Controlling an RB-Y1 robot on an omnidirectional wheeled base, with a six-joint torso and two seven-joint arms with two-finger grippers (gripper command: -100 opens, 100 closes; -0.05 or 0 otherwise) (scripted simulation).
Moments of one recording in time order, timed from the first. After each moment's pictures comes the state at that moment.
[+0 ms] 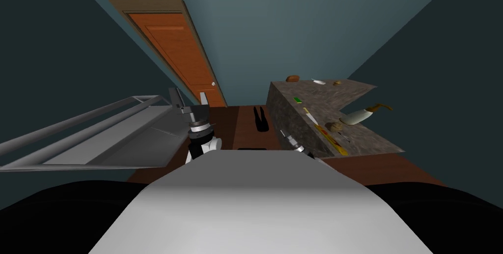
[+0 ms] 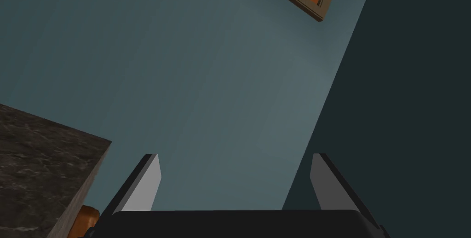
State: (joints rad) left arm 0.48 -0.03 -0.05 -2.37 -0.04 -0.62 0.13; right arm 0.57 -0.80 0.34 -1.73 -0.18 -0.82 0.21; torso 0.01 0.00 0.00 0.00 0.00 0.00
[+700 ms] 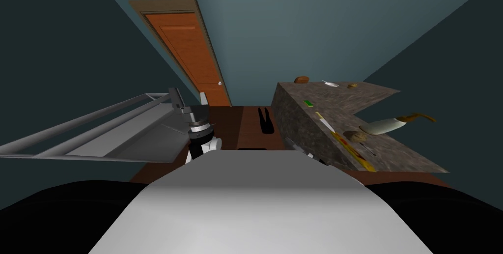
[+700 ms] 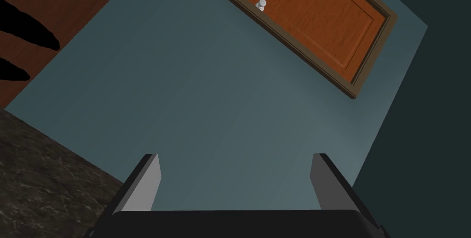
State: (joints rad) left arm 0.48 -0.03 -0.05 -2.37 -0.04 -0.62 0.13; right arm 0.61 -0.98 0.40 -1.59 -0.18 -0.86 0.25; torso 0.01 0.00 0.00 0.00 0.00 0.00
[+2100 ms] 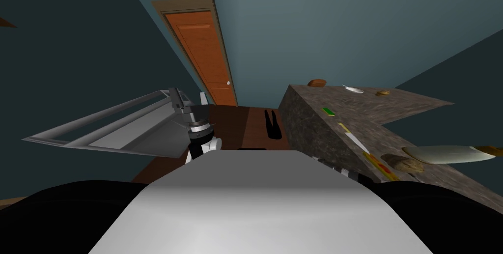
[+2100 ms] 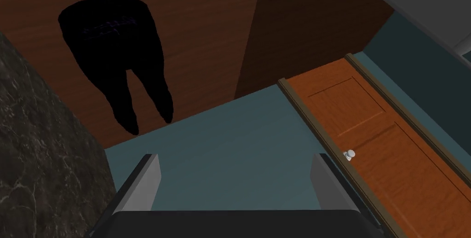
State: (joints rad) left arm 0.48 -0.03 -0.05 -2.37 -0.04 -0.62 0.13; right arm 0.69 -1.36 0.53 -1.30 -0.14 -0.82 0.25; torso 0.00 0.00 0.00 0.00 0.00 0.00
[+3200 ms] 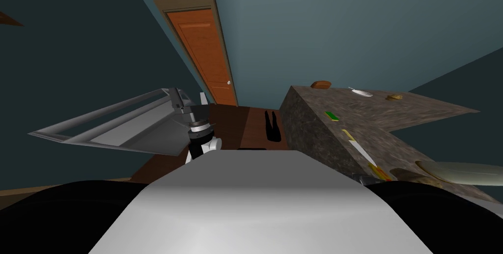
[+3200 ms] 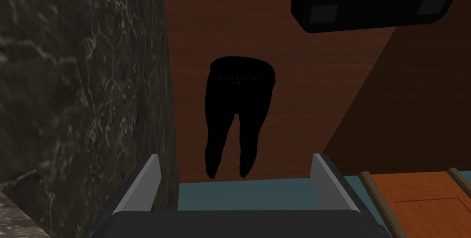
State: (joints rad) left arm 0.48 -0.03 -0.05 -2.37 -0.04 -0.62 0.13; right arm 0.77 -1.61 0.61 -1.10 -0.08 -0.74 0.18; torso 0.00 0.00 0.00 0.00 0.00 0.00
